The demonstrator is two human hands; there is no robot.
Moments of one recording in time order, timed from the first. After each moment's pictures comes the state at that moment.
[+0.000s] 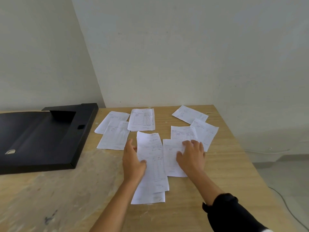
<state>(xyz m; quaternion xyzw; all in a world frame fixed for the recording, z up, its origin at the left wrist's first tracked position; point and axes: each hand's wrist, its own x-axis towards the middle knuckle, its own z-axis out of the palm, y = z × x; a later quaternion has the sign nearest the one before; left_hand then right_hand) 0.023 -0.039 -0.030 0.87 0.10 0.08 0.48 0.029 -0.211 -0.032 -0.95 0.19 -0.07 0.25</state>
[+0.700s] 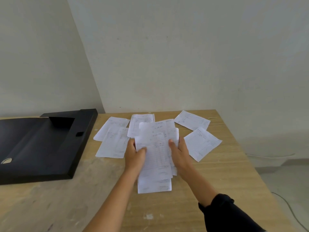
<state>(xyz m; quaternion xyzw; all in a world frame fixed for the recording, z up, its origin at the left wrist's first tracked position) 0.069 -0.043 -0.015 0.77 0.13 0.02 0.62 0.059 -0.185 -0.023 -0.73 0.13 -0.03 0.67</state>
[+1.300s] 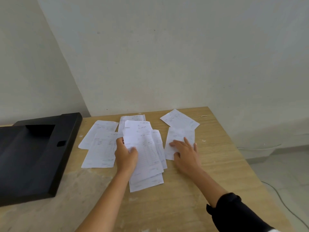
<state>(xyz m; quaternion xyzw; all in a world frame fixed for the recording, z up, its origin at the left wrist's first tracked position) 0.108 -0.047 -0.029 0.81 0.13 0.08 0.56 0.082 -0.237 -0.055 -0.96 0.05 -0.06 0.26</state>
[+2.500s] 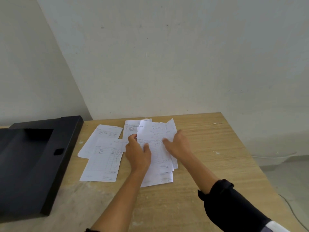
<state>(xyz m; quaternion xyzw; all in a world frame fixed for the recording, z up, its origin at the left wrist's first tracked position) 0.165 -0.070 -0.045 0.86 0.12 0.10 0.48 0.166 -0.197 -0.014 -0.88 0.19 0.03 0.44</state>
